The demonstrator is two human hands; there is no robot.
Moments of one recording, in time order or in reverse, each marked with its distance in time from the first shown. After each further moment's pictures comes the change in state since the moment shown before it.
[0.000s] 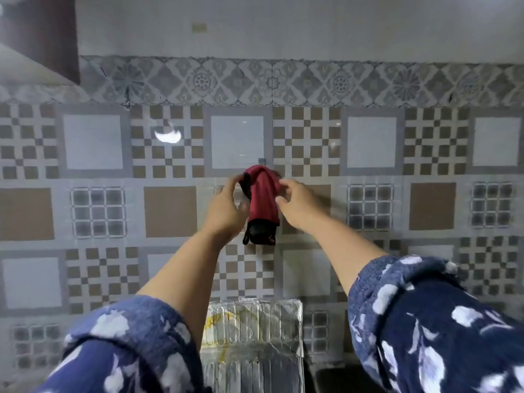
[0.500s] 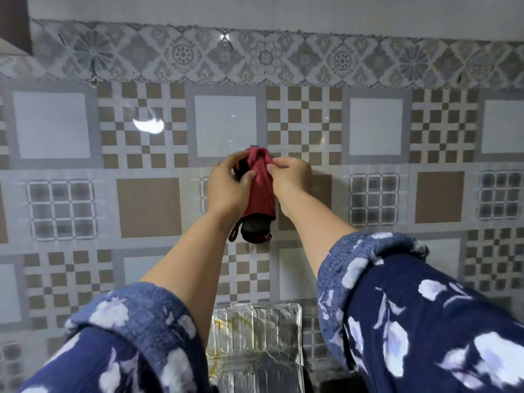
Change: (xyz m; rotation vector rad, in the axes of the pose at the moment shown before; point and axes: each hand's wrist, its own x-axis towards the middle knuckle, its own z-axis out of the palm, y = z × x) left_hand 0.044 -0.005 0.031 -0.306 0.172 0.071; right_hand 0.046 -0.012 0.028 0.534 0.372 0.219
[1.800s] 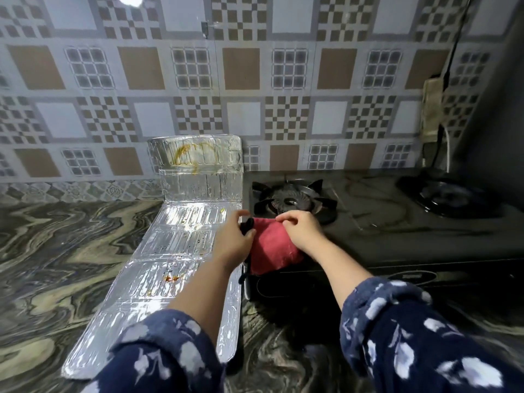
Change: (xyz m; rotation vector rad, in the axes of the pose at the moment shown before) left_hand -0.482 0.156 0.020 0.286 -0.343 -0.727; right_hand -0.357 0.091 -0.360 -0.498 -0.532 0.331
